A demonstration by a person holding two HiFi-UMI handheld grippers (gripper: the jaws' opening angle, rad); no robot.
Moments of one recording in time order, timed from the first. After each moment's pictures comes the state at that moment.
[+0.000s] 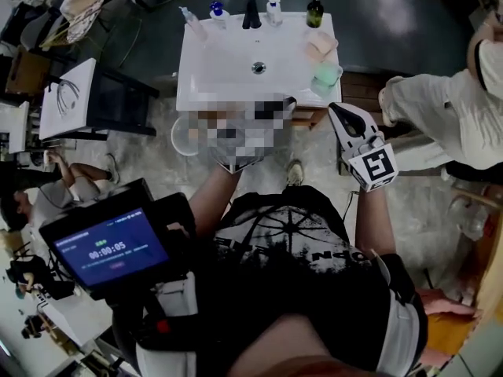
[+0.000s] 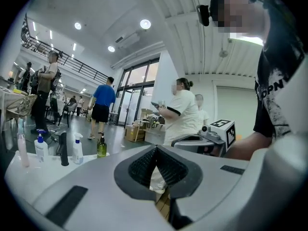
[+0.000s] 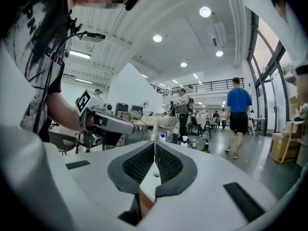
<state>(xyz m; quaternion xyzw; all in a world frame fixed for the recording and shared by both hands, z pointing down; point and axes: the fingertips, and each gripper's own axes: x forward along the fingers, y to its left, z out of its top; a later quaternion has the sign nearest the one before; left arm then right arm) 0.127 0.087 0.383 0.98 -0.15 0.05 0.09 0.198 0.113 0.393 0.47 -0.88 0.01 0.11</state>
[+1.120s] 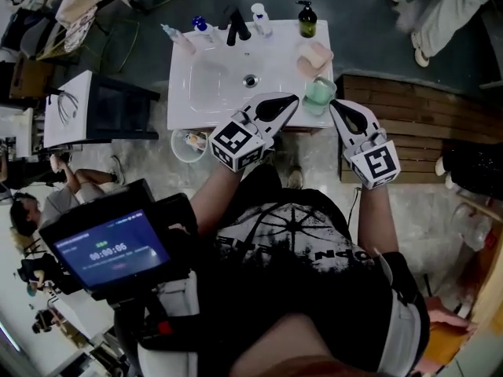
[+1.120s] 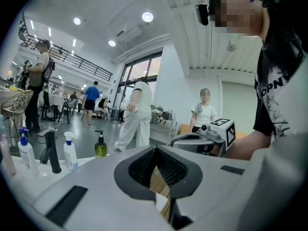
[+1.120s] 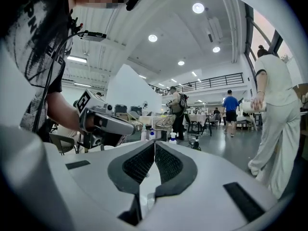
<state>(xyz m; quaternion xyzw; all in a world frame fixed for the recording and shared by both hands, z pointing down) 0.205 0.009 0.400 0.98 -0.15 0.07 0.09 0.271 0.033 0.414 0.46 -0.88 0.03 0.09</state>
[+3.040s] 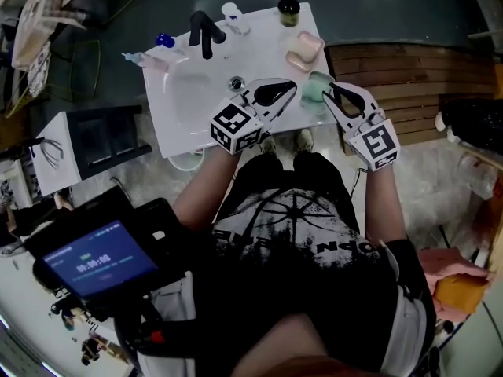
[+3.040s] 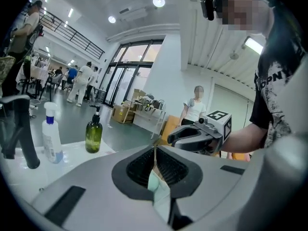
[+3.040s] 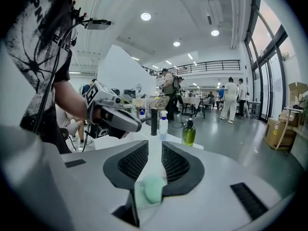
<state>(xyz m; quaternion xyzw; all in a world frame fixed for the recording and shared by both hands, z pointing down) 0.228 -0.071 0.477 0.98 -0.03 0.12 0.16 0.282 -0.040 0.476 0.50 -0.85 0.08 0.17</state>
